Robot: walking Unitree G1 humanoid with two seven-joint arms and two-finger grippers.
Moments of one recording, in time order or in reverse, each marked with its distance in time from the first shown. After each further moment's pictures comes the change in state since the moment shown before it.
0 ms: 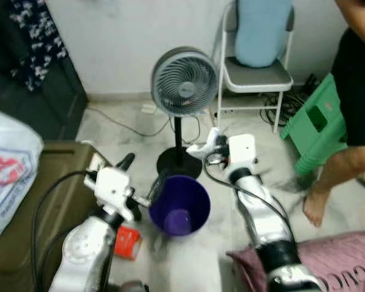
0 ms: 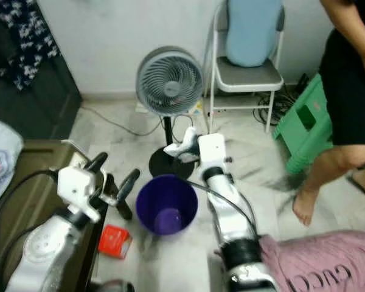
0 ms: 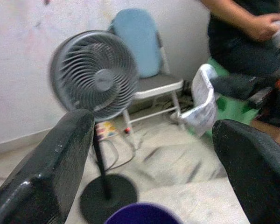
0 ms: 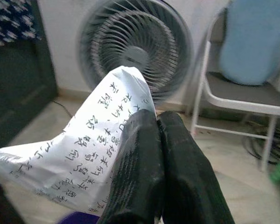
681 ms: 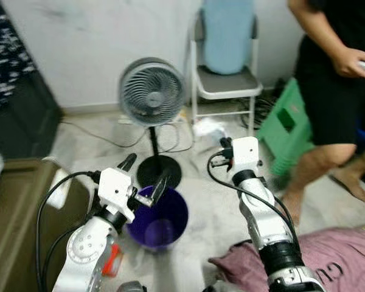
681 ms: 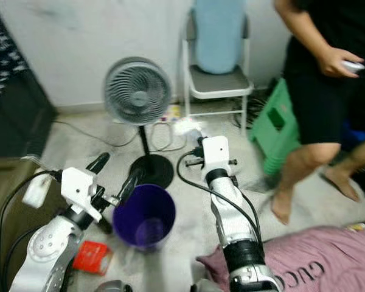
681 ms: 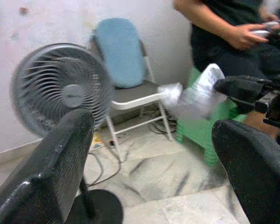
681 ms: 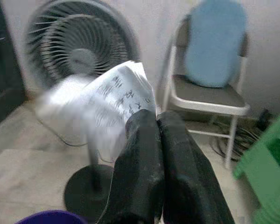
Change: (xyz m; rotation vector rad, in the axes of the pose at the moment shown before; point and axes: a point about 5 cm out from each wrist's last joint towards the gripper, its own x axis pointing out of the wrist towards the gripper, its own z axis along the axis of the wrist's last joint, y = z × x) left arm -0.001 0.004 -0.002 0.017 0.012 0.038; right arm 0.000 0.002 -0.001 -0.012 -0.007 -0.002
